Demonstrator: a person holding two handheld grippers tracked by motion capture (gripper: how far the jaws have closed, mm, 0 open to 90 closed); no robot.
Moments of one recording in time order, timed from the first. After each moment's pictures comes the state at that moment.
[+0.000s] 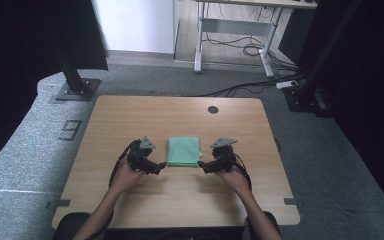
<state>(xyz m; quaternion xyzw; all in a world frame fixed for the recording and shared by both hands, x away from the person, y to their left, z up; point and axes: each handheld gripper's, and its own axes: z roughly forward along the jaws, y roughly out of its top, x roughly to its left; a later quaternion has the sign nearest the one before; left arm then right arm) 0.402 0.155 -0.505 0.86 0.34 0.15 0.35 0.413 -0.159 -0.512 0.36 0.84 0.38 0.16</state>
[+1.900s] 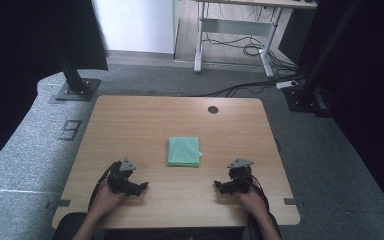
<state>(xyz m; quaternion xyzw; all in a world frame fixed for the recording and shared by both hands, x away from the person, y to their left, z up) 0.349 0.211 -0.549 0.85 0.38 0.14 0.32 0.362 -0.214 -0.555 0.40 0.83 0.34 0.16</state>
